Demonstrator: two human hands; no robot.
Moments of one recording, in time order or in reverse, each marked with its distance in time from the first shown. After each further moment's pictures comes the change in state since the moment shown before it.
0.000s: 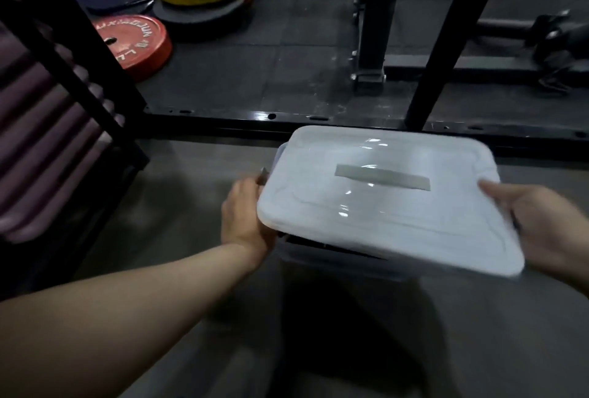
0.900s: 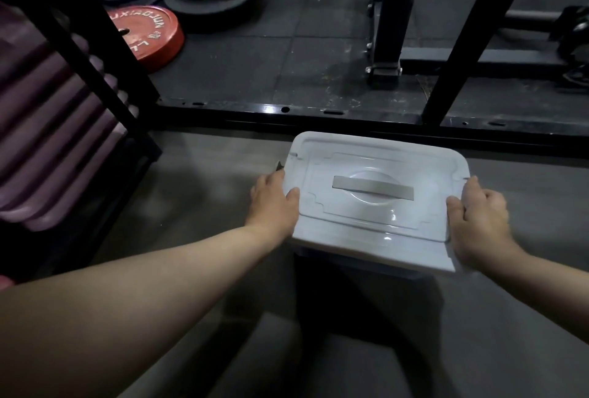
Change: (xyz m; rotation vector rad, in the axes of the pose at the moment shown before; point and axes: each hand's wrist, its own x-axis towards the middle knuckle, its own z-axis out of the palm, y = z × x) left_hand 0.013 0.007 0.008 -0.021 -0.215 -0.180; right_hand 0.056 0.065 0.039 -1.046 0.374 -0.518
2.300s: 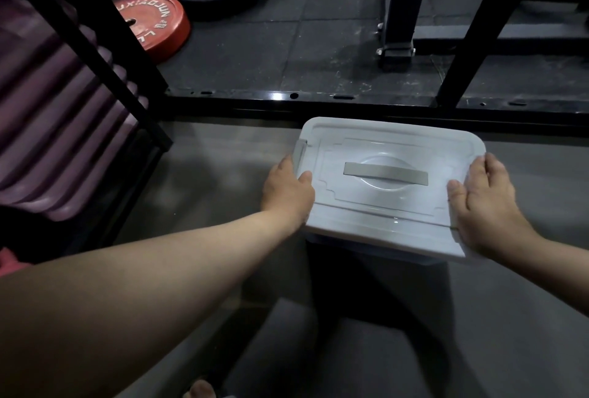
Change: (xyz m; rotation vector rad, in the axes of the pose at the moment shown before) left_hand -0.002 0.010 0.003 -0.074 0.008 -0.091; right_hand -0.001 -0.002 0.007 -0.074 -0.030 -0.171
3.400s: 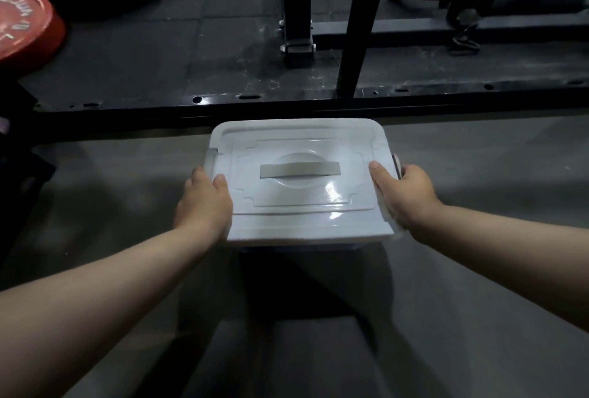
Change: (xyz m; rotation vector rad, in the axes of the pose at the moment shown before) left_hand 0.002 0.012 0.029 0.241 0.018 0.023; right_hand 0.002 0.033 -0.019 0.582 0.024 0.481
